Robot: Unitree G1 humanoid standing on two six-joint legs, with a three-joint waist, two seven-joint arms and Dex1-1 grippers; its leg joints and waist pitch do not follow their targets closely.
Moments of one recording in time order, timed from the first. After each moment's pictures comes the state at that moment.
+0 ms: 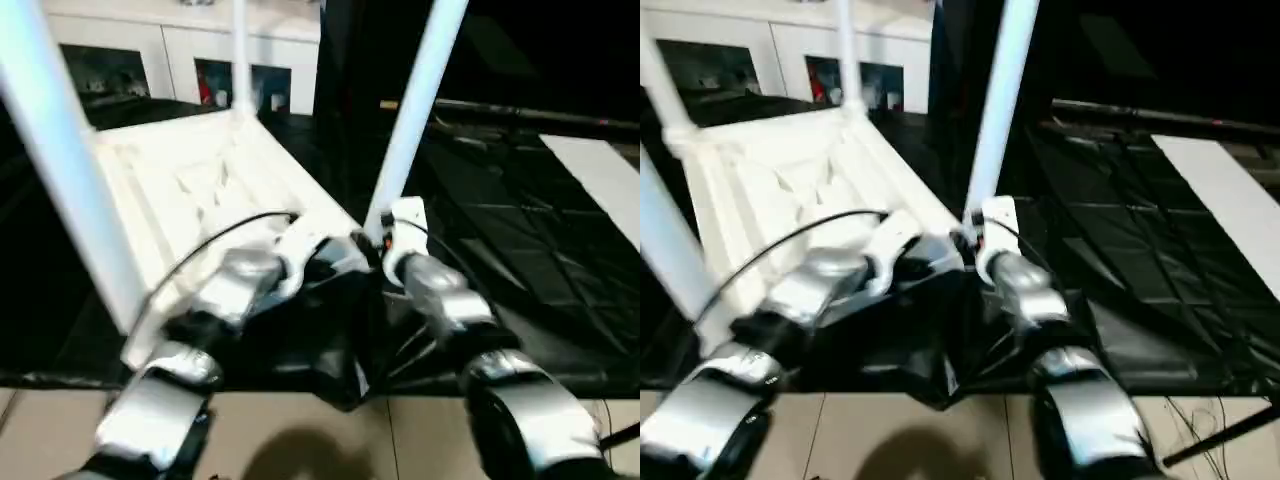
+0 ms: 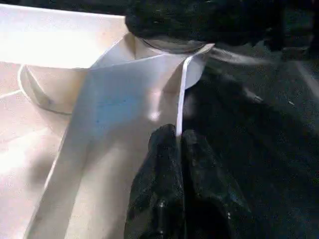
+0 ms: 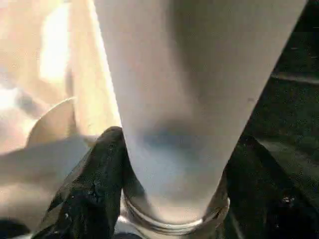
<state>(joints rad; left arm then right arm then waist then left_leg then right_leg) -0.77 0.11 -0.19 0.83 0.07 0.34 -0.67 -0.79 -0.01 -0.04 1.07 0.11 0.04 0.14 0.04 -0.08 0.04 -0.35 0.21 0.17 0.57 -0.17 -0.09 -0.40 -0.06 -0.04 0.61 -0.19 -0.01</state>
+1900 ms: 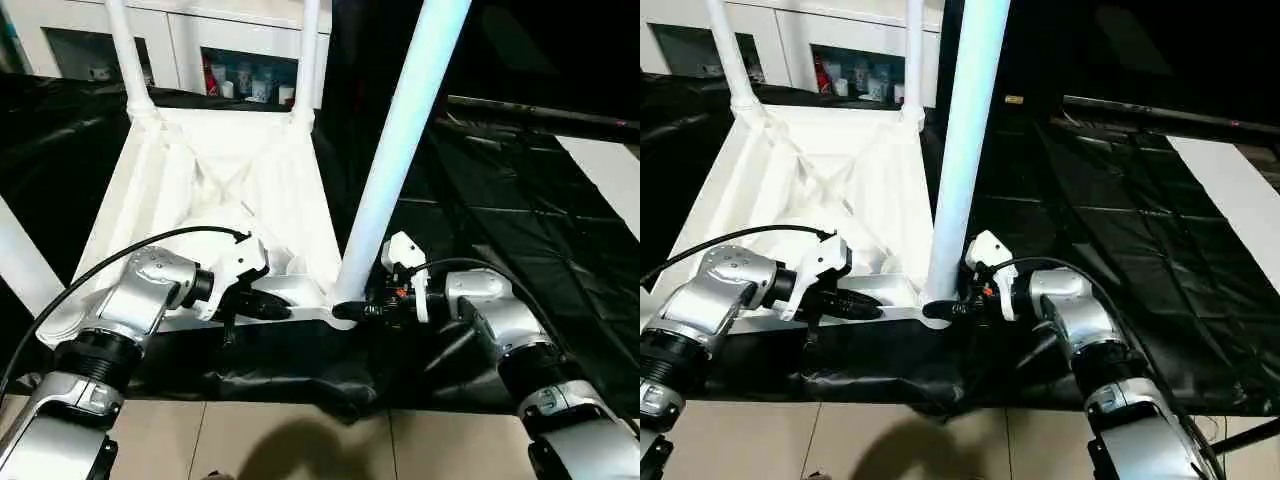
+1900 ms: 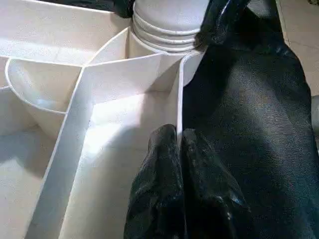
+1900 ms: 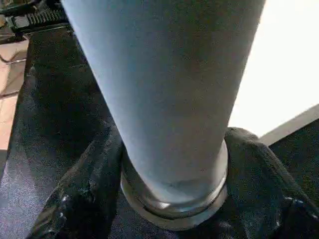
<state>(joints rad) -0.58 0.47 -0.25 0.54 -0.01 0.23 -1.33 -0.59 -0.25 0.18 0.74 0.11 0.06 1.14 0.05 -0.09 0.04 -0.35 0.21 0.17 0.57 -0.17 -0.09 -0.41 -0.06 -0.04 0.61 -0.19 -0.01</state>
